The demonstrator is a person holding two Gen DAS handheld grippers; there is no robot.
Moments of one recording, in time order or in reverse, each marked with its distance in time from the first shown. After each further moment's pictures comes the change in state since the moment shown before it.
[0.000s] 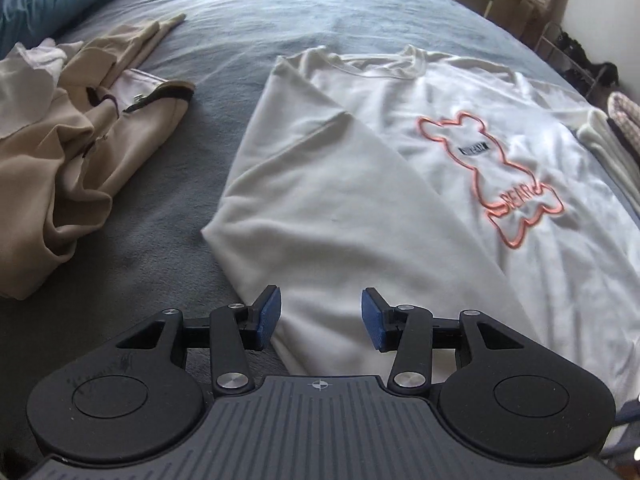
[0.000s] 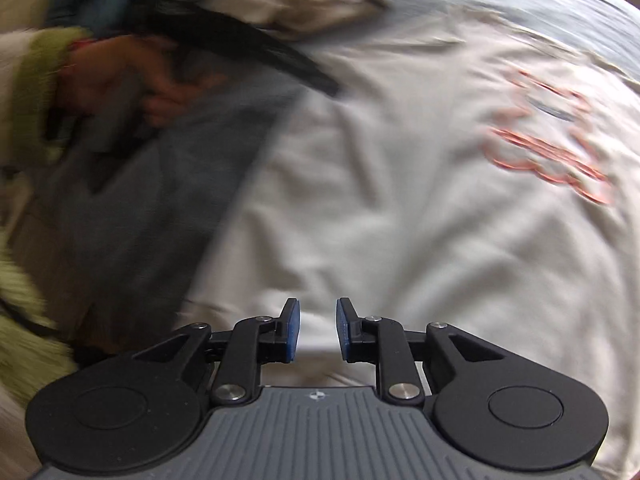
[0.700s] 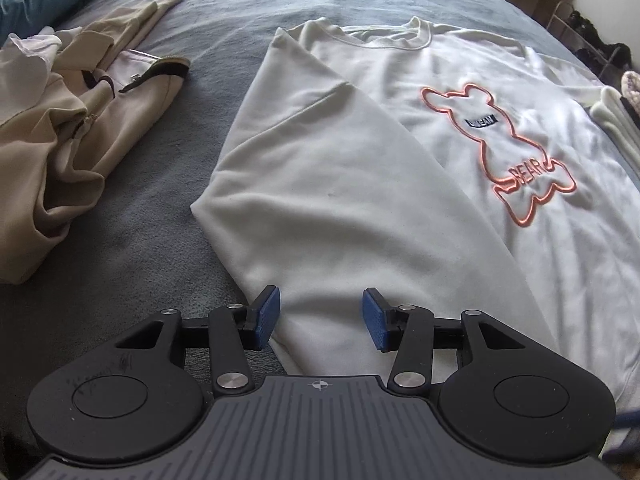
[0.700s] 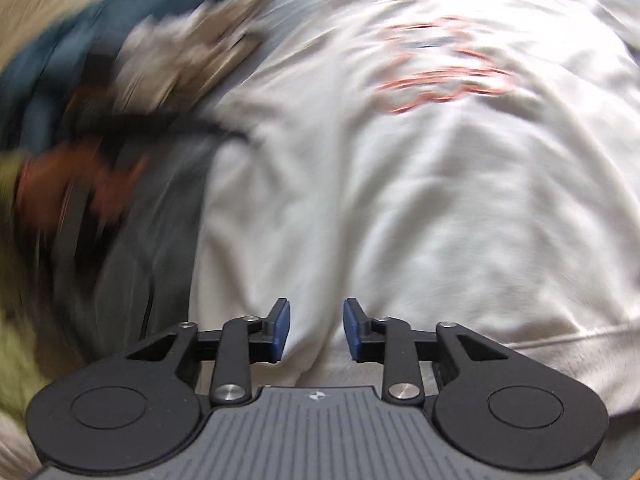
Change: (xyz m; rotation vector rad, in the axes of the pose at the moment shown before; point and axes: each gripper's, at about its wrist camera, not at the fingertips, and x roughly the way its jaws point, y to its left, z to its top) left arm 0.014 -0.008 0.010 -0.016 0.059 0.063; right arm -0.045 -0.067 -0.025 0.554 -0.176 -0.024
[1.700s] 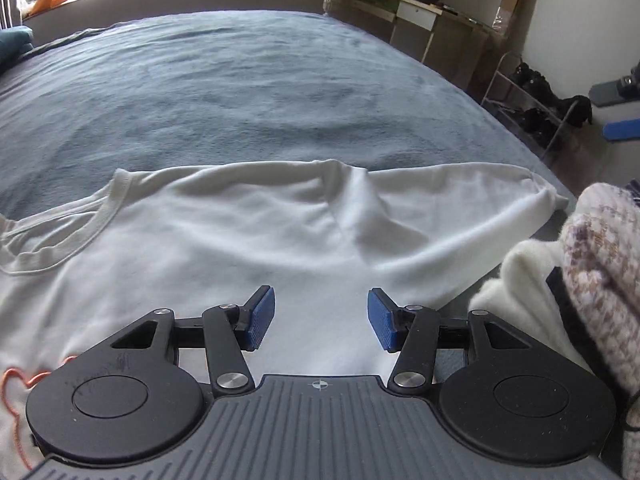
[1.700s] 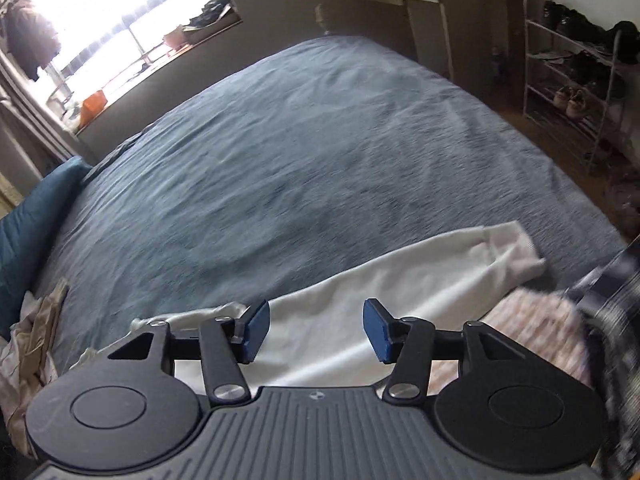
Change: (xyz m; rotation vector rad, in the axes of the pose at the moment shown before) left arm 0.140 -0.335 0.225 -0.011 -0.206 -0.123; right arm -0.171 -0.402 0.381 0.254 -0.367 -0.306
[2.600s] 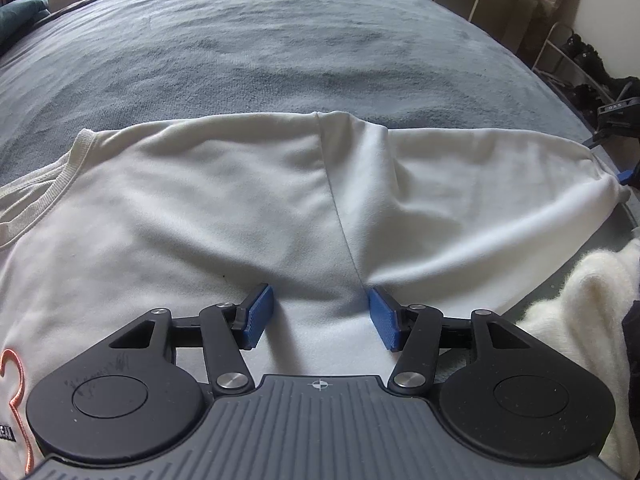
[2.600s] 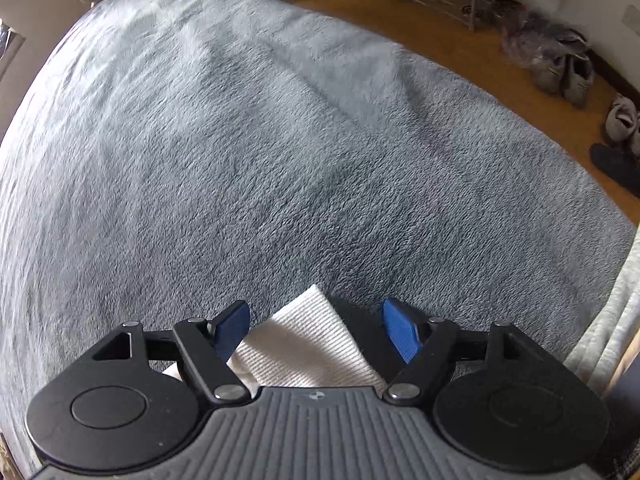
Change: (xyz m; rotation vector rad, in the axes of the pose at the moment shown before) left arm 0.052 -0.019 0.000 -0.055 0.119 0.116; right arm 0.212 -0.226 0.056 0.414 0.269 -0.223
